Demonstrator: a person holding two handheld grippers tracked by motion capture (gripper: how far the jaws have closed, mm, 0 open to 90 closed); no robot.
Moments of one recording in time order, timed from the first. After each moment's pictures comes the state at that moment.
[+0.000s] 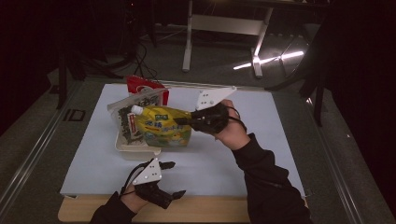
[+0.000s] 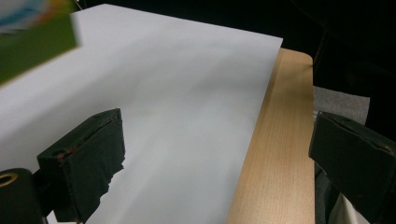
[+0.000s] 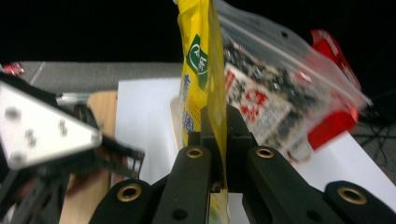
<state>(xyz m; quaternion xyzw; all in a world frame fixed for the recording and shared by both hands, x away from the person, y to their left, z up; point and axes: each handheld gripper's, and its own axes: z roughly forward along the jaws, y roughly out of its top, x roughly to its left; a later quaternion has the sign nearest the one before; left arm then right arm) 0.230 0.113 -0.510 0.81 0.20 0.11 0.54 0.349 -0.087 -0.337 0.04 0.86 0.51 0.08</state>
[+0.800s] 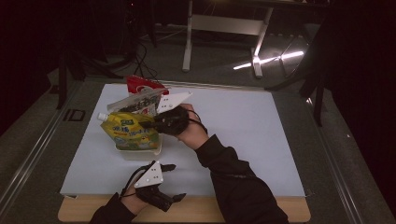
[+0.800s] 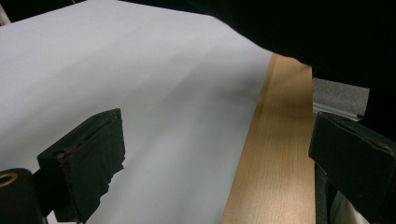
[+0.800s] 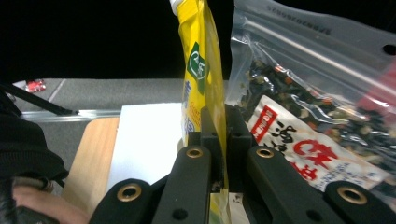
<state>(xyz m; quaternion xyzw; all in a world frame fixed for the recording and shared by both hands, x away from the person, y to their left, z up) 0.227 0.111 -0.517 0.82 0.19 0.11 0.54 0.368 0.001 -0.387 0.02 0.84 0.53 0.03</state>
